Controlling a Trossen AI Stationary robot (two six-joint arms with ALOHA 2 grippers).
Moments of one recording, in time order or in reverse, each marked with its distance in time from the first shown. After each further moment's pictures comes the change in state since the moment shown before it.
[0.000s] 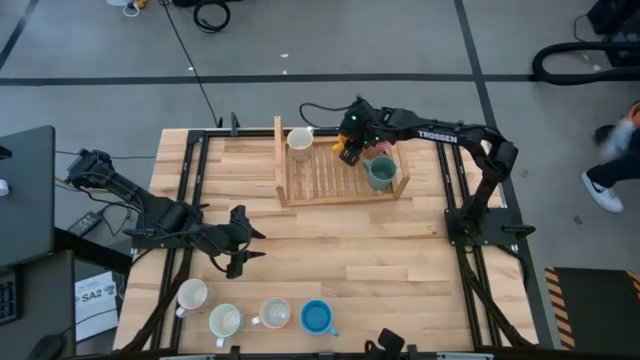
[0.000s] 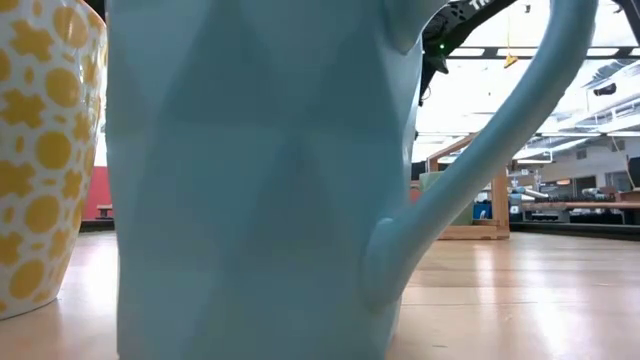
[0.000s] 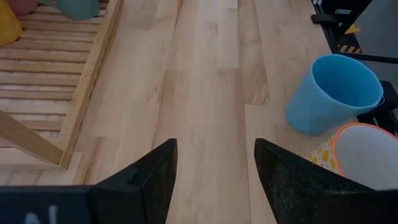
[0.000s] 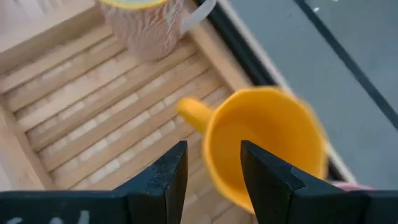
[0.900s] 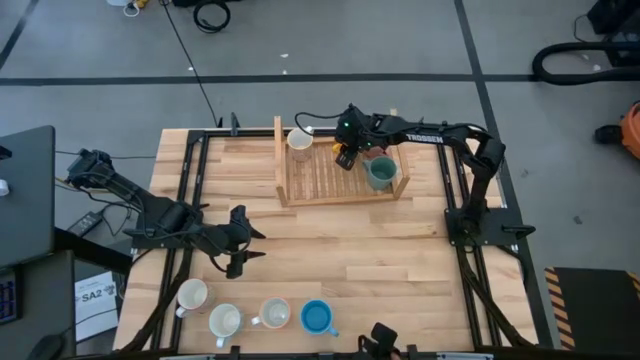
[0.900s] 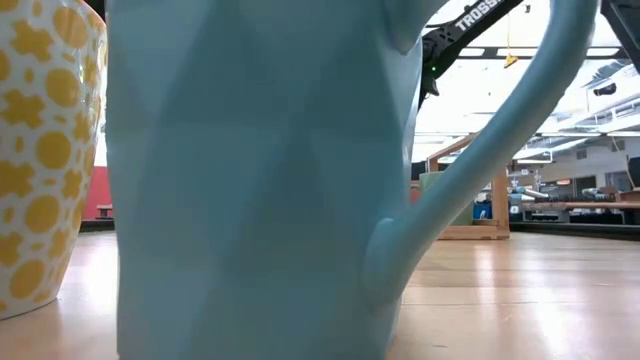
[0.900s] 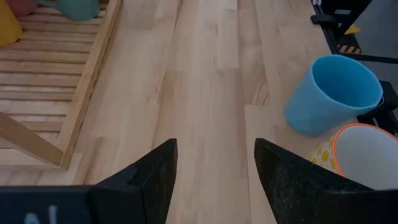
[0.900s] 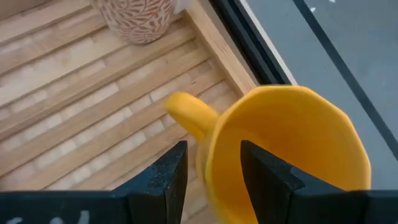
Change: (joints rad) left arm 0.000 0.000 0.000 0.001 0.000 0.003; right arm 0.002 0.097 -0.028 0.105 0.053 -0.060
